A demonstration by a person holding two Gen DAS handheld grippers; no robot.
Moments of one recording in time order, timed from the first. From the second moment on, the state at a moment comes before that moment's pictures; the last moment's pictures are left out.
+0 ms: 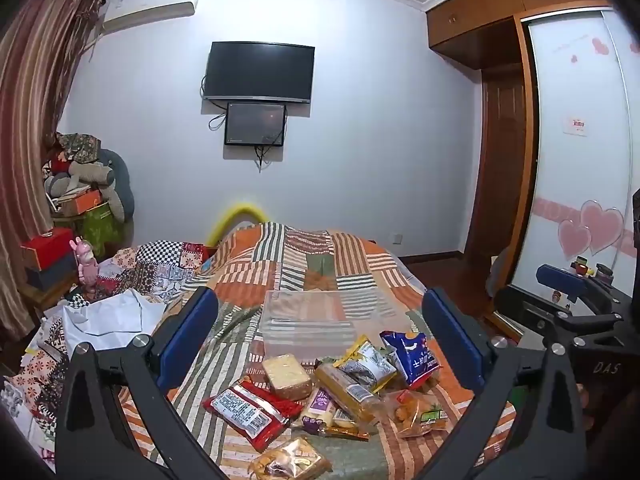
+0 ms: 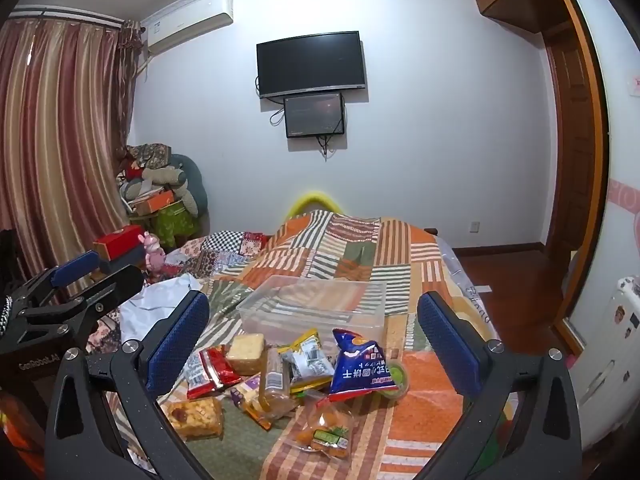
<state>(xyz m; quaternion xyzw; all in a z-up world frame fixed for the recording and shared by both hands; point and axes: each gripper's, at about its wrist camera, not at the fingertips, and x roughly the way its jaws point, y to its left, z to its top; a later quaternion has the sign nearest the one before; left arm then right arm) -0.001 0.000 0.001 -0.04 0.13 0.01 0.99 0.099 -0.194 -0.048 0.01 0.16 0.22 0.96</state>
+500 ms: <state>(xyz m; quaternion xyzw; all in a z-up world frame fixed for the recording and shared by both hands) -0.003 -0.003 -0.002 -0.04 0.13 0.01 0.99 0.095 -0.192 -0.045 0.01 0.16 0.22 0.96</state>
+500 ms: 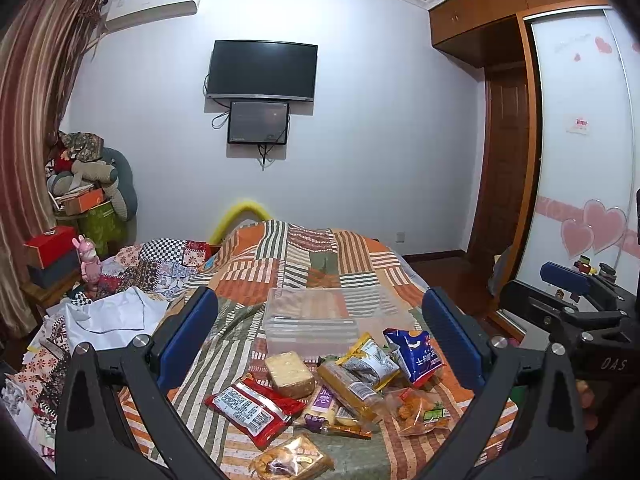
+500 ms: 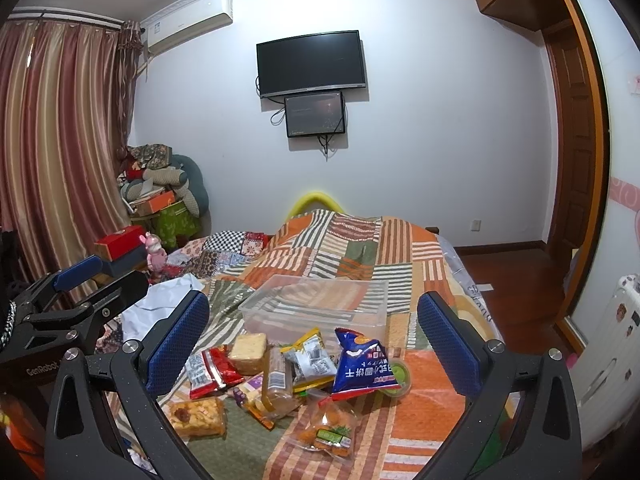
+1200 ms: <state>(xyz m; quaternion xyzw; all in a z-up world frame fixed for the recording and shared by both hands) -0.001 -0.004 -0.005 -0.04 0.14 0.01 0.99 0.090 -0.192 -0.044 0.02 0.16 0.22 0.96</state>
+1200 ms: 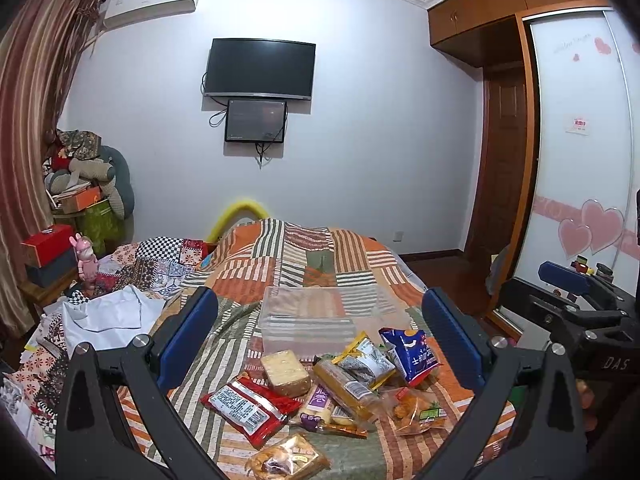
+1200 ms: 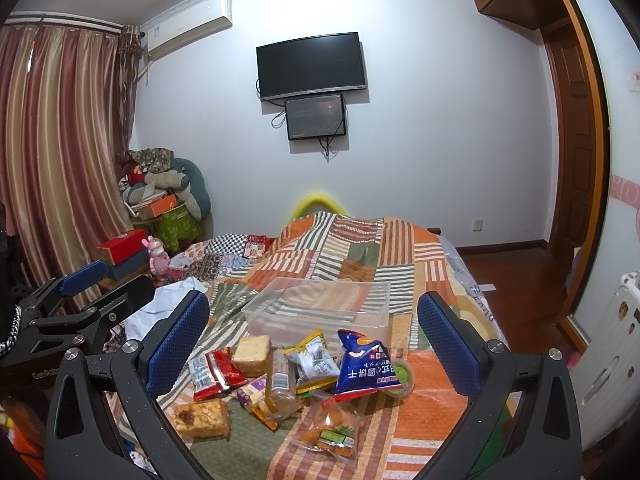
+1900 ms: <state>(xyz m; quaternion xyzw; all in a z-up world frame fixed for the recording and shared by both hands) 0.000 -0.005 -0.004 -0.04 0.13 0.00 0.99 0.092 -0.195 -0.042 0.02 0.16 0.22 0.96</state>
